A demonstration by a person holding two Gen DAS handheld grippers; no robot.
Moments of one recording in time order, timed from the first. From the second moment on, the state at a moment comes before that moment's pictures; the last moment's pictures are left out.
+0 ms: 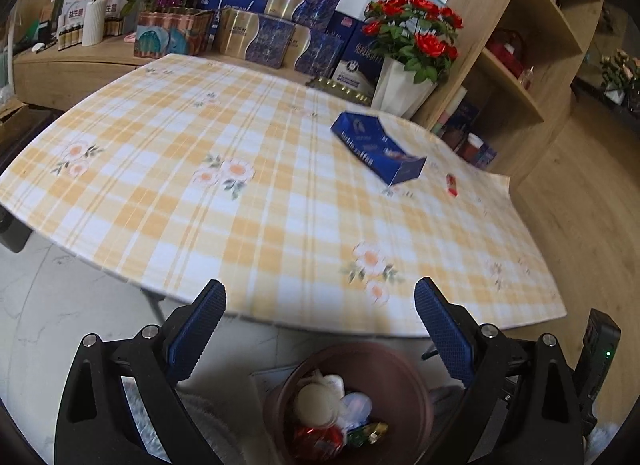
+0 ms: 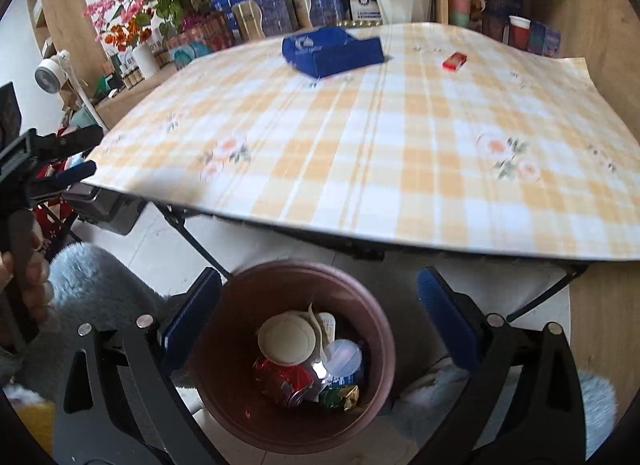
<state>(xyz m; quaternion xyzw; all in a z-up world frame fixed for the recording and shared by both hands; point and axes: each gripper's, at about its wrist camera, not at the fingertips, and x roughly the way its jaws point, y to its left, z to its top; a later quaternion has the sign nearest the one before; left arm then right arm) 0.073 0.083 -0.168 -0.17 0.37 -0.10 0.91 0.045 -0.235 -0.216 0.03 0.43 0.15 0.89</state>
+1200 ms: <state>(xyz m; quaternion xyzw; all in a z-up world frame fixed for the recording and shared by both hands) 0.277 0.071 -0.175 -0.30 0.42 -0.12 0.85 0.349 -0.253 -0.184 0.19 0.48 0.09 0.85</state>
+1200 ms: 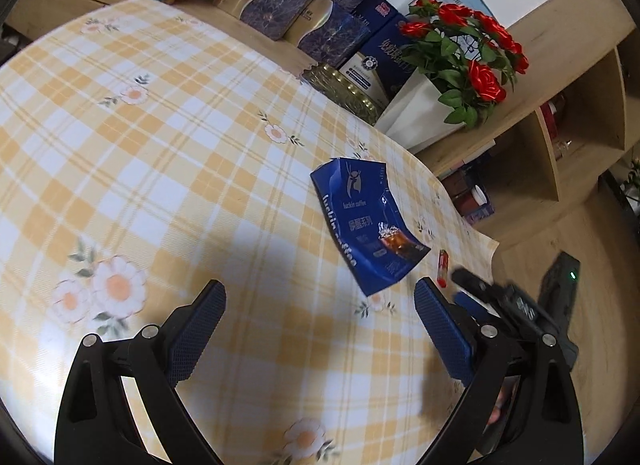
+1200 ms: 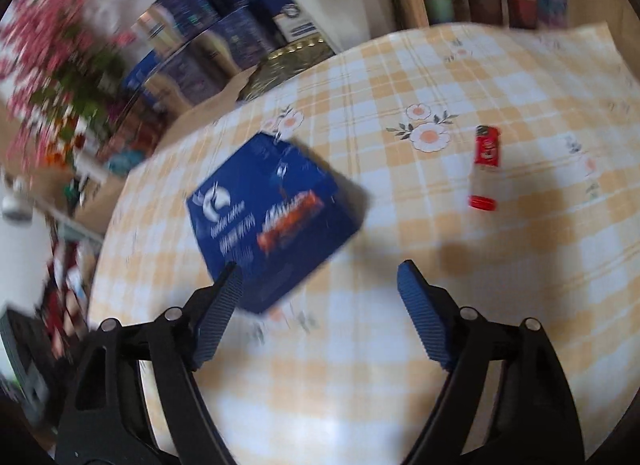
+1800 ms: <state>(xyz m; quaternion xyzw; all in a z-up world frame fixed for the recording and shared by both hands) 0.337 0.042 -0.206 -0.37 0.44 -0.15 0.81 0.354 -0.282 -0.247 0.46 0.46 0.07 0.75</state>
